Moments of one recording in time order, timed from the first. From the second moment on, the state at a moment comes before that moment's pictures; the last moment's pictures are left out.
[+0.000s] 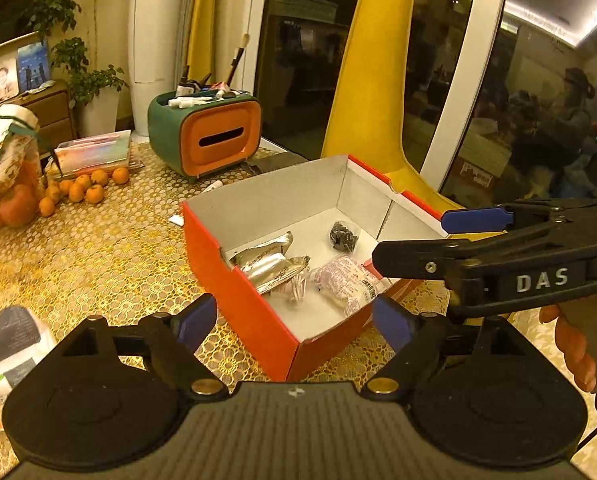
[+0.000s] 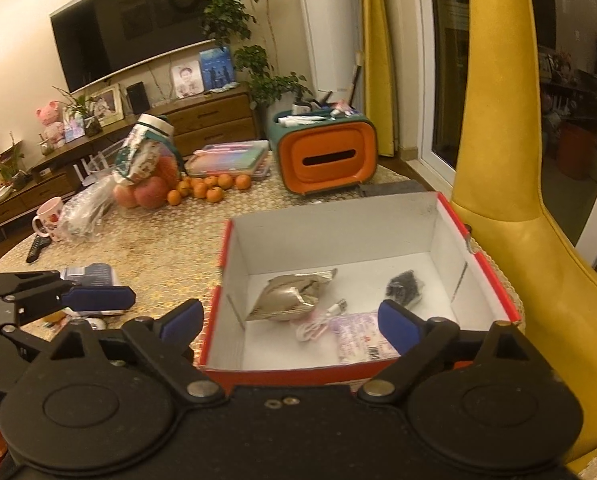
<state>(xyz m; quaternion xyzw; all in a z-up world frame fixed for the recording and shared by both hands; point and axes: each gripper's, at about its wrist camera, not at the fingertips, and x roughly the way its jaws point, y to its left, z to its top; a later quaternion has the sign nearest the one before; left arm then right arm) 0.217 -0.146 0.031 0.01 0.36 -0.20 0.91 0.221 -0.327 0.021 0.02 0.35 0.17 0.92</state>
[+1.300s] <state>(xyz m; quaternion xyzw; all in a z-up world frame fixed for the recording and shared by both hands) 0.149 0.081 -0.009 -0.04 0.31 -0.03 0.95 0.175 -0.160 -0.016 -0.02 0.32 0.27 0.91</state>
